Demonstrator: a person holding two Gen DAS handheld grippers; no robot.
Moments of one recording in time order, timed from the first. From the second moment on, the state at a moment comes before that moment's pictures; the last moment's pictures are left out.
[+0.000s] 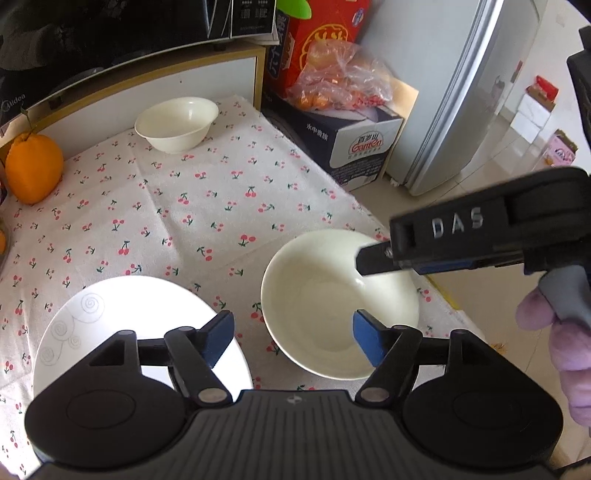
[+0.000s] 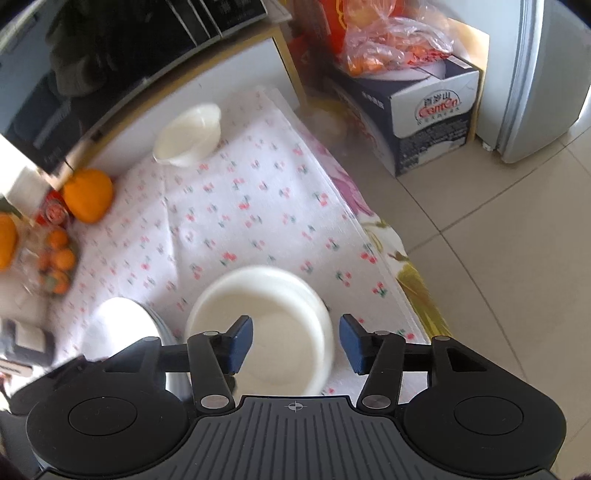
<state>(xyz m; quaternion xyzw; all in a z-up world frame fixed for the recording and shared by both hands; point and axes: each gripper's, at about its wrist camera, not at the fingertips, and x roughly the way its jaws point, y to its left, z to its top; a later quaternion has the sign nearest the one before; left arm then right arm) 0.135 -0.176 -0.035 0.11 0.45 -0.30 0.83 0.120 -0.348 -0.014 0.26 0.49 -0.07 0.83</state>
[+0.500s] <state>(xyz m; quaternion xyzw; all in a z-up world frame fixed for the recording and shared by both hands) 0.165 -0.148 -0.013 0.06 0.43 -0.27 0.86 0.143 -0.355 0.002 0.29 0.44 -0.03 0.85</state>
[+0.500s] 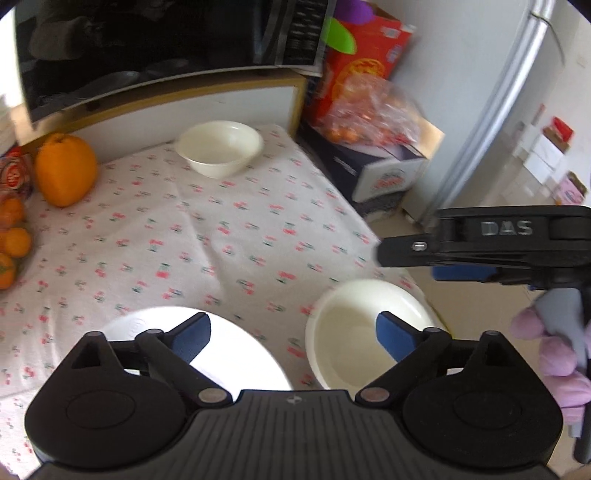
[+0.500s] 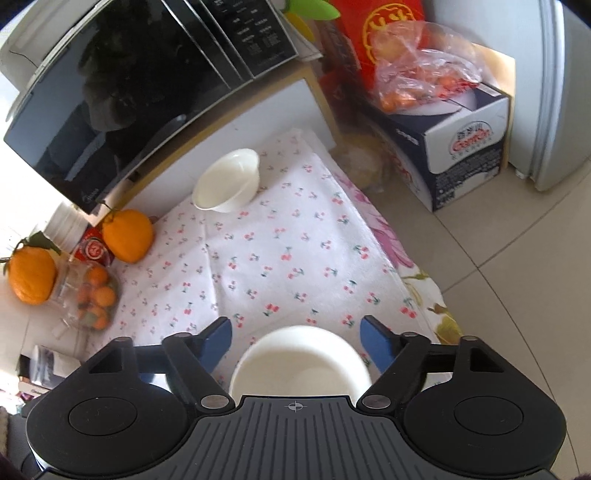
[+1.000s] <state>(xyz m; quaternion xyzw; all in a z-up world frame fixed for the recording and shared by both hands) 0.253 -0.118 -0.006 -0.01 0.44 -0.17 0.88 0.237 -0.356 0.008 0.31 0.43 0.03 0.84</state>
